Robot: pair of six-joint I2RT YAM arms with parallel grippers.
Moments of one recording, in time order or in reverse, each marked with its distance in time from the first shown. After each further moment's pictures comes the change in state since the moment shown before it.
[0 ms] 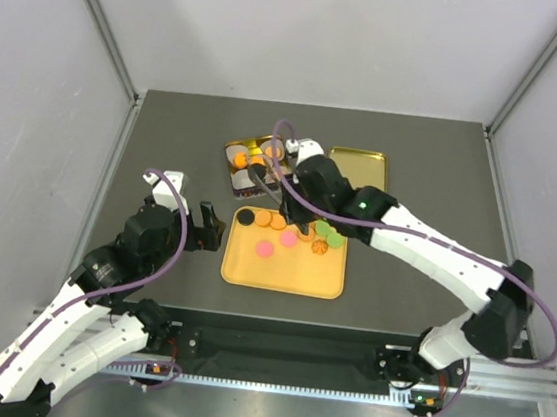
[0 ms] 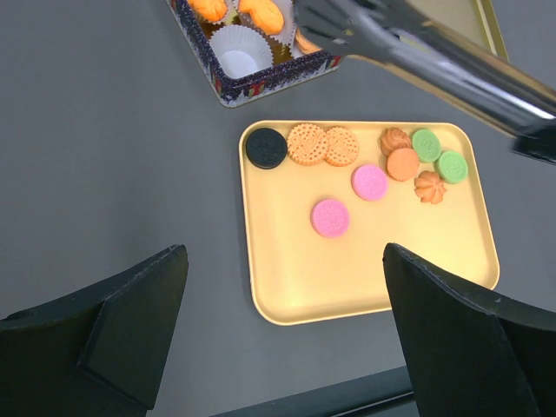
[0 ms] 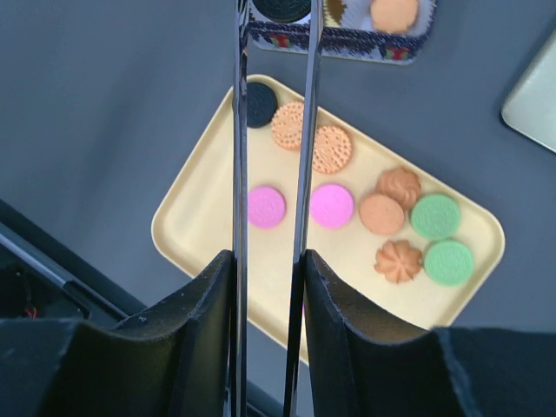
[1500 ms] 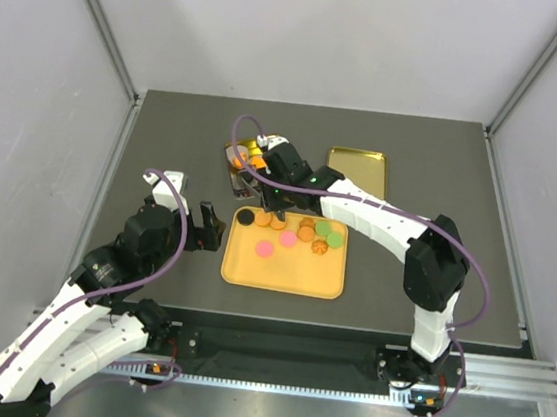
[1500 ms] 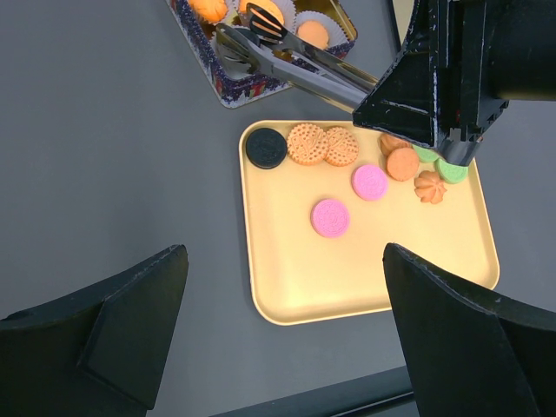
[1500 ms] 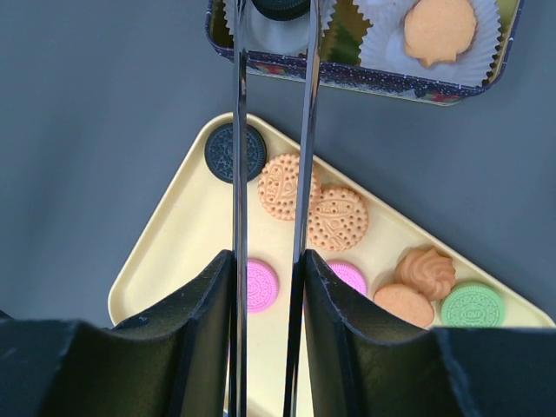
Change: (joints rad) left arm 0.000 0.000 0.000 0.000 0.000 0.000; right arm -0.070 0.436 0.239 0.060 -0.089 -0.052
